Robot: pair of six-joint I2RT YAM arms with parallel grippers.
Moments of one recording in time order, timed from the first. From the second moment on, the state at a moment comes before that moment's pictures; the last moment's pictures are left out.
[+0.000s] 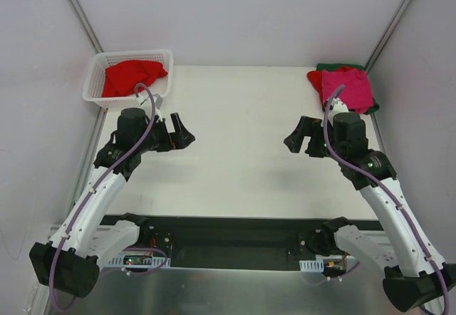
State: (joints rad) left arm -0.25 0.93 0.89 -0.51 0.31 -0.46; right arm 0.37 0.87 1.02 -0.74 -0.08 0.44
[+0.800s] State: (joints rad) left arm -0.25 0.82 0.76 -0.55 -0.04 -0.46; right arm 0.44 0.93 0.86 -0.58 0.13 0.33
